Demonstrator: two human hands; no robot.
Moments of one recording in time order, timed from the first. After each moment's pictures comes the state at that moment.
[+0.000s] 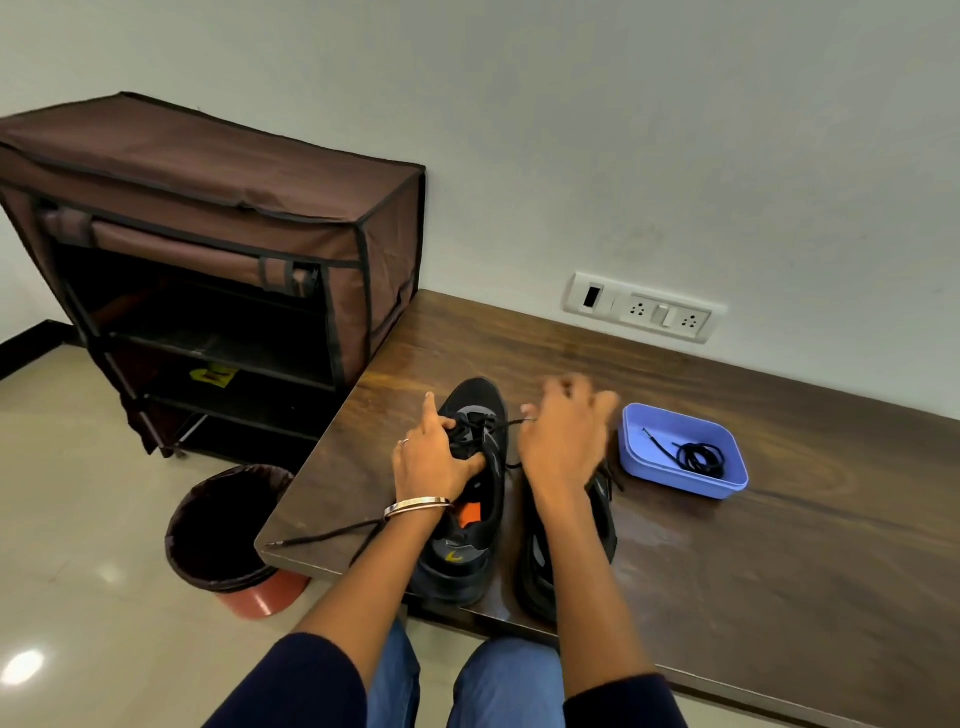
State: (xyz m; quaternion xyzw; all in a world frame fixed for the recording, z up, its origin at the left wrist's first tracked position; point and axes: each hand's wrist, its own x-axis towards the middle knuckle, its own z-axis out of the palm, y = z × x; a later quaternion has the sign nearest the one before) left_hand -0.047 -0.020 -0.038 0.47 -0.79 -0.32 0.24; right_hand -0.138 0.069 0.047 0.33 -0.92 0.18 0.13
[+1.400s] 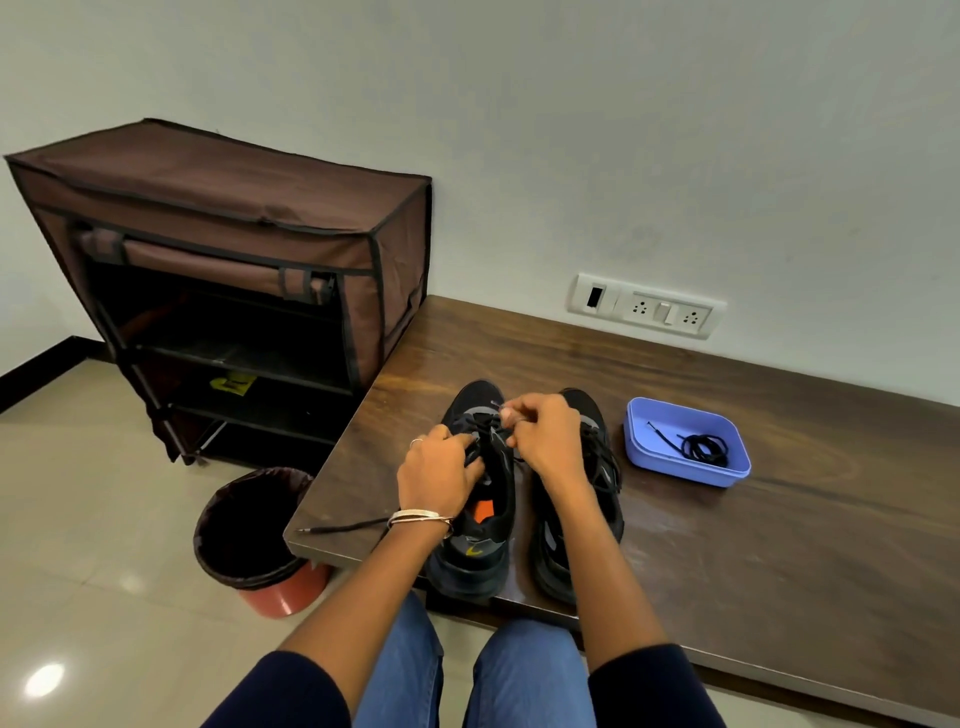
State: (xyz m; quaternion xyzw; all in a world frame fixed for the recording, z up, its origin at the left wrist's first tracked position) left_hand -0.015 0.009 -0.017 0.44 -0.87 -0.16 0.16; right_hand -0.128 0.071 0.041 0.36 -0.83 0.42 -0.13
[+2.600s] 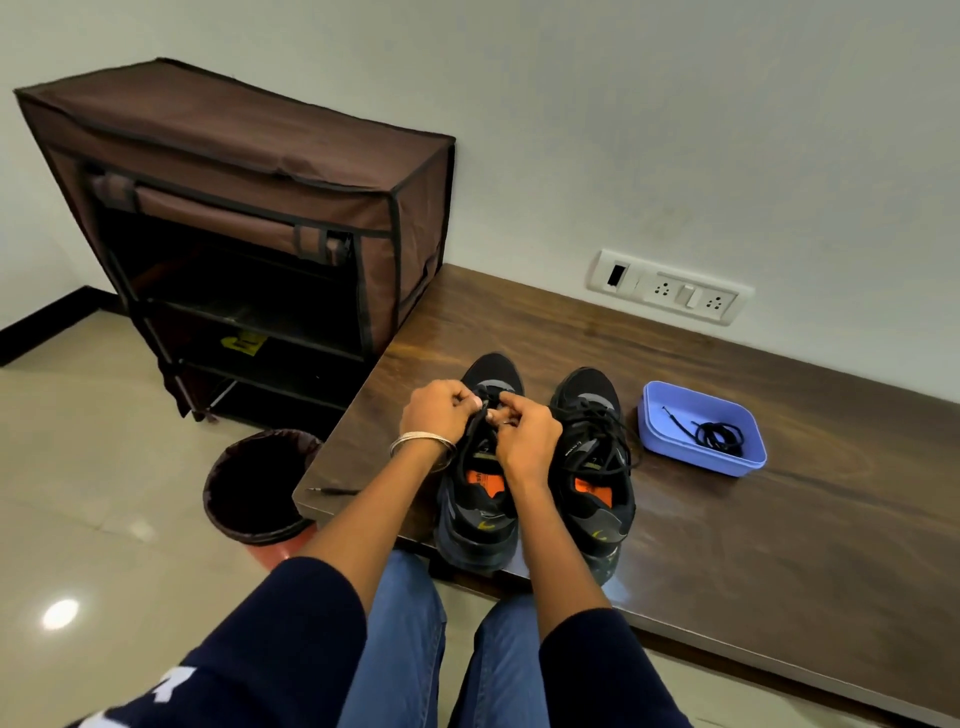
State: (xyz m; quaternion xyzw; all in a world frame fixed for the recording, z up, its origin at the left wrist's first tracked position) left_hand -0.020 -0.029 -0.005 0.49 -0.77 -0.36 0.18; right_hand -0.099 0.050 -0.012 0.30 -0.83 0.46 -0.11
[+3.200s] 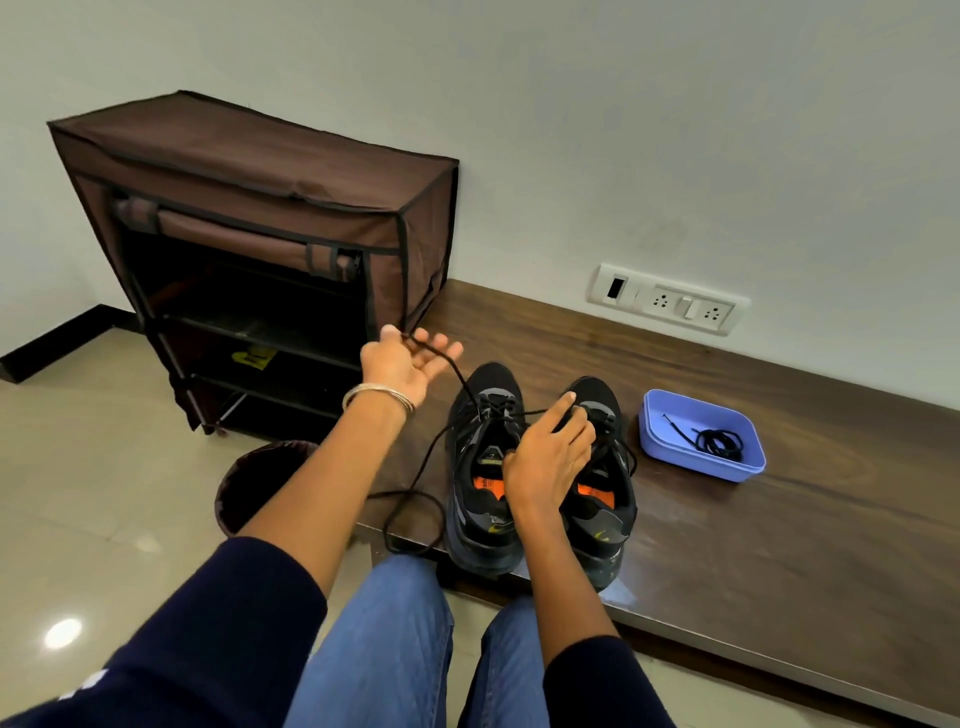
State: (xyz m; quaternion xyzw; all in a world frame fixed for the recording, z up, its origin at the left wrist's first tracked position) left_hand 0.003 -0.059 0.070 0.33 -0.14 -0.80 0.47; right_hand -0.090 0.065 -0.027 0.28 -0.94 0.21 0.08
